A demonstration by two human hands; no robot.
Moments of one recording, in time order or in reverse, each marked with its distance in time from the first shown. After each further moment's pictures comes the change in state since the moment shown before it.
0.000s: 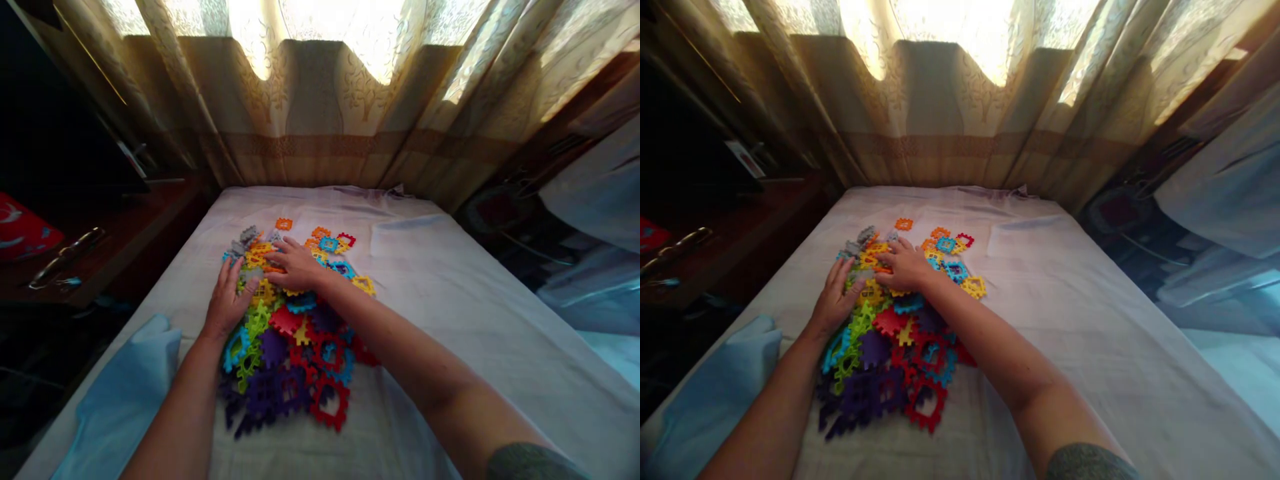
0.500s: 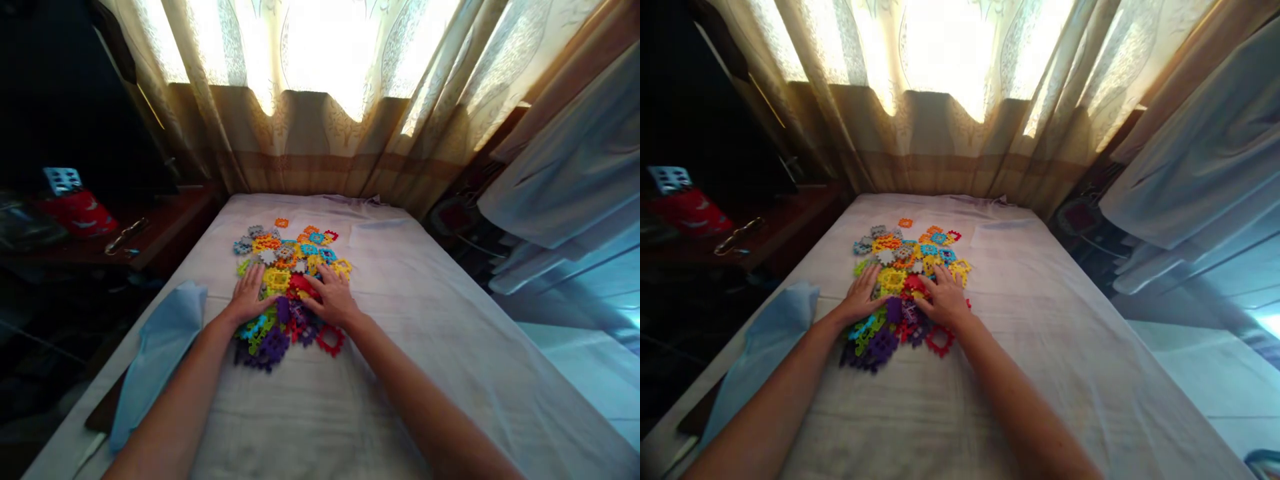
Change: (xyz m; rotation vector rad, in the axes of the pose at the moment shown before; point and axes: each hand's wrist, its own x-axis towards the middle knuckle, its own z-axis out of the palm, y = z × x) left_hand -0.056 0.045 -0.017 0.194 -0.405 0.073; right_hand -0.174 -0.026 0.028 -0.055 0.264 0.231
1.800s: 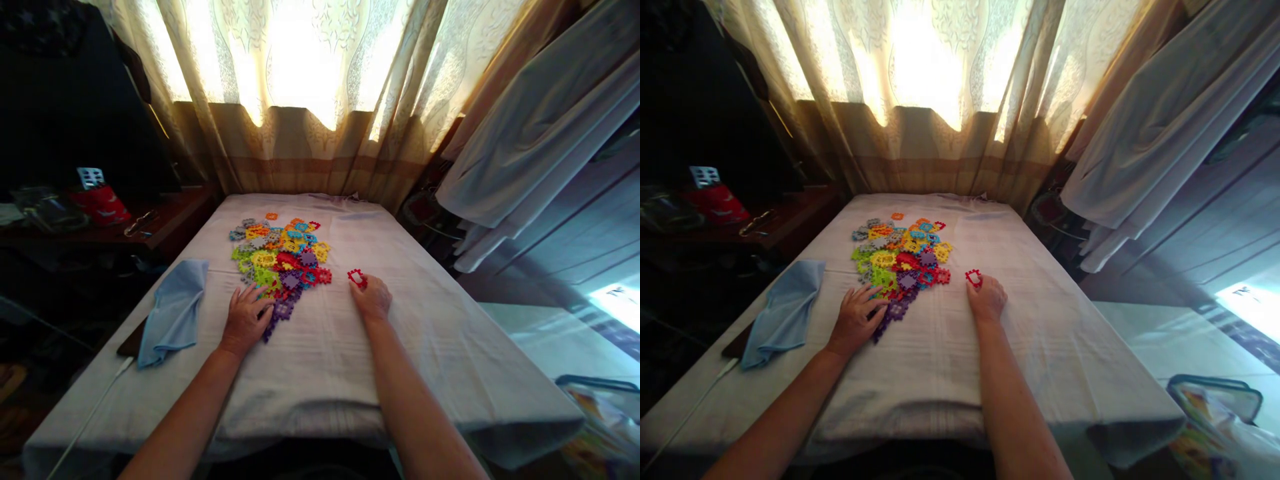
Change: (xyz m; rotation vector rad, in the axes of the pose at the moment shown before) left_hand -0.142 0.083 0.008 0.088 0.299 0.229; right_hand -0.124 0.063 -0.022 -0.004 0.391 0.724
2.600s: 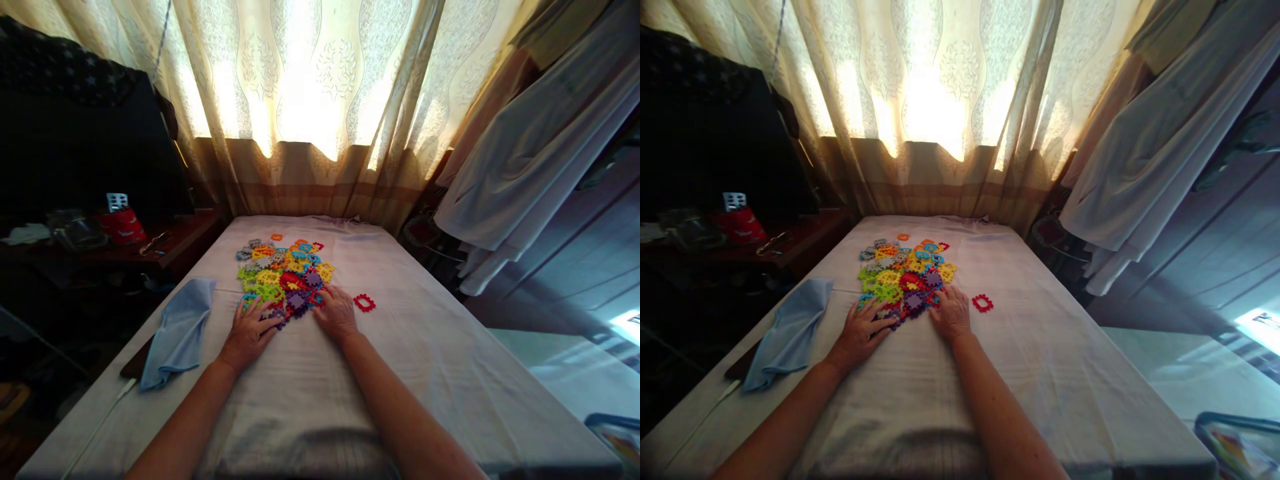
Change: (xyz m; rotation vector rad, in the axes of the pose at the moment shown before) left_hand 0.008 -0.023 -0.002 0.017 -0.101 0.126; right_hand -0.018 -0.065 0.025 0.038 -0.134 -0.585
